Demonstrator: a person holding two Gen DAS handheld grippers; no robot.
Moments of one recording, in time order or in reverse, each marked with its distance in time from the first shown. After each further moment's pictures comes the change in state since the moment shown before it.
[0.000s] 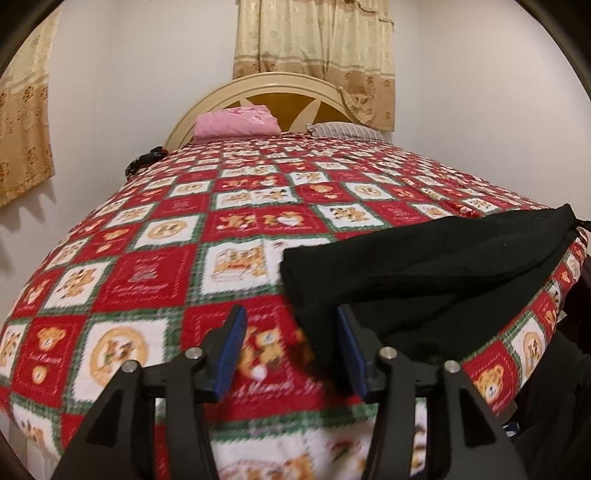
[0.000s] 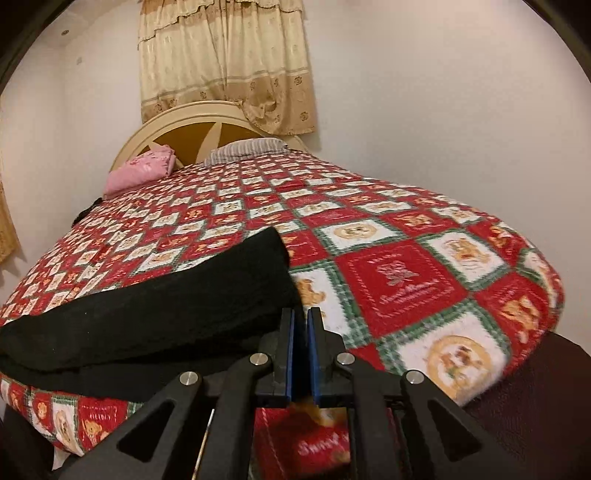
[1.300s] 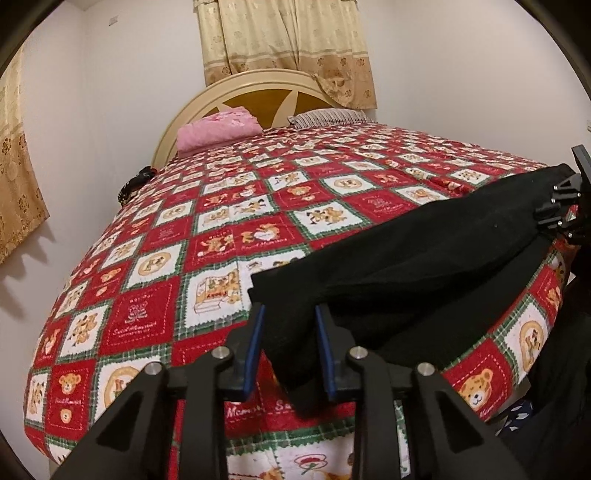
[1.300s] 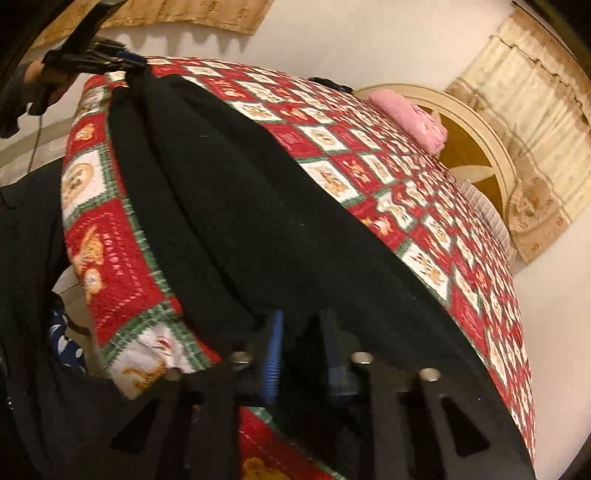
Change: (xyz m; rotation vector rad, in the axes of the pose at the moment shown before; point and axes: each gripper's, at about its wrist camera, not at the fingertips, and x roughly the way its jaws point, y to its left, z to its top) left arm 0.001 -0.042 0.026 0.178 0.035 0.037; right arm 0.012 0.408 -0.103 -1.070 0.114 0.434
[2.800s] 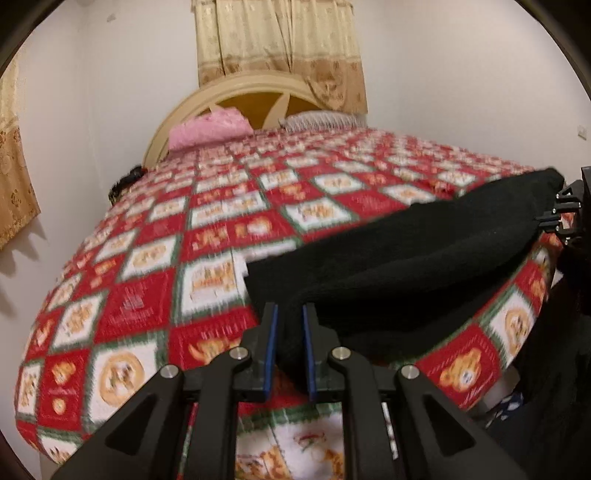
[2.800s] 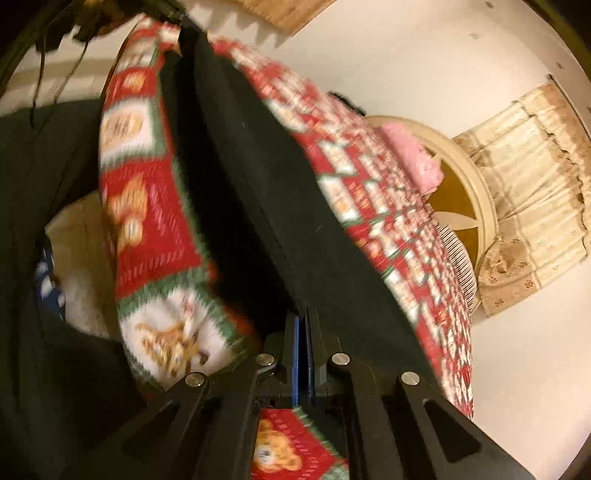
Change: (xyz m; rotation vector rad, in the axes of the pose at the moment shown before) left arm -0.004 0.004 -0.019 -0.012 0.013 -0.053; right arm -0.019 0.044 -0.010 -0.252 -0.004 -0.144
